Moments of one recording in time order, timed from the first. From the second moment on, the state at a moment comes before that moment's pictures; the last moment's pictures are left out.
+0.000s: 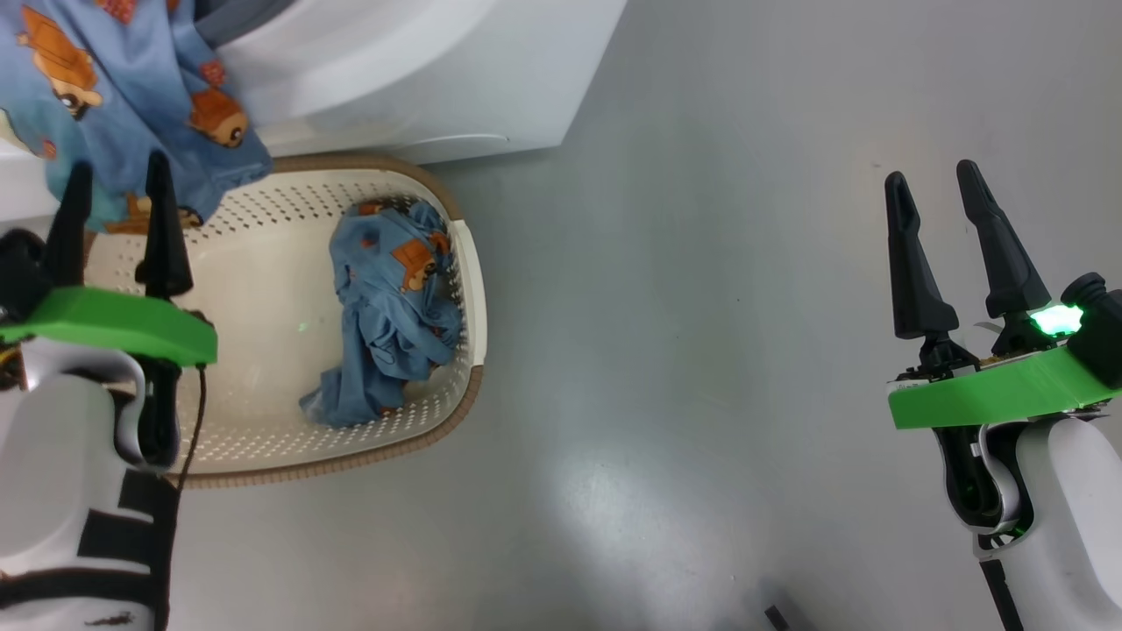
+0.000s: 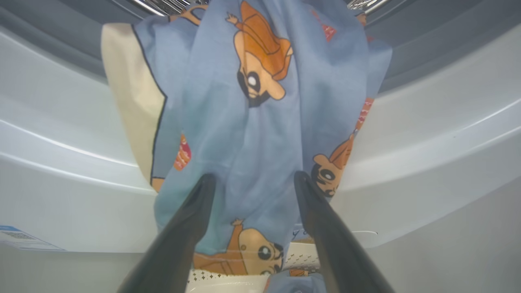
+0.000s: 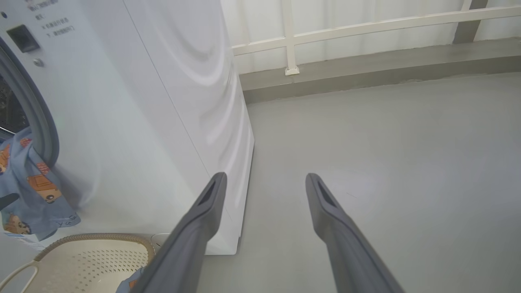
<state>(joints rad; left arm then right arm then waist) -0.74 0.23 -0.04 0.72 -0.41 -0.13 -0.26 -0.37 -0.18 0.09 0.12 0.42 0.13 -0.25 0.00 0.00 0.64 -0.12</state>
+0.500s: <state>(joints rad) -0.84 0.26 -0.16 0.71 -0.46 -0.13 -0.26 -0.39 -0.16 0.11 0.11 0.41 0.13 -0.25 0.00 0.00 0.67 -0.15</state>
